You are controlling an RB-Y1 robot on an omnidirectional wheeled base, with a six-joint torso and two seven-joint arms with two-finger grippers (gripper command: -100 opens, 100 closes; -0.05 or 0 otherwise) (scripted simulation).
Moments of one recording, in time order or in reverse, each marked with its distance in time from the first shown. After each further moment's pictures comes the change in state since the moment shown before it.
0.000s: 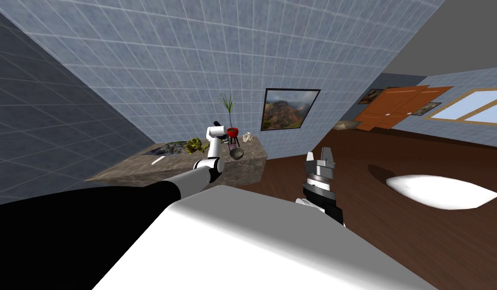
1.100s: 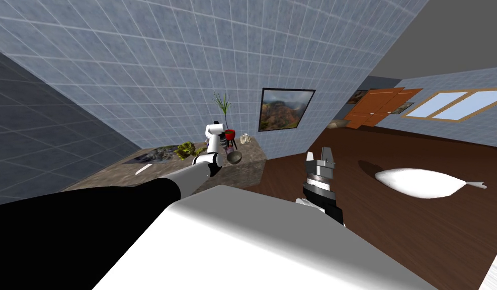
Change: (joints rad) left arm -0.097 0.044 0.062 0.168 -0.058 0.311 -0.019; right arm 0.000 0.000 0.000 0.000 0.000 0.000 0.000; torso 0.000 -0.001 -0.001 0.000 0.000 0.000
